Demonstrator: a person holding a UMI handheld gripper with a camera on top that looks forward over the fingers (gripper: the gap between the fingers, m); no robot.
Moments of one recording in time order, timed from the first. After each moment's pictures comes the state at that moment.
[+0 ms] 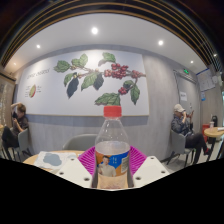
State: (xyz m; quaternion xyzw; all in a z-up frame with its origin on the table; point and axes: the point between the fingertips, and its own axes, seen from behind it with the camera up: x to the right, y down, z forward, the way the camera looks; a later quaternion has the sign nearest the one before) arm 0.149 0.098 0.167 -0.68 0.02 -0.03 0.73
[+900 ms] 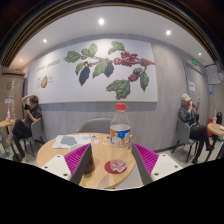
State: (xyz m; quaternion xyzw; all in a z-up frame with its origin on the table) arm 0.135 -0.023 0.147 -0.75 -0.03 0.02 0.66
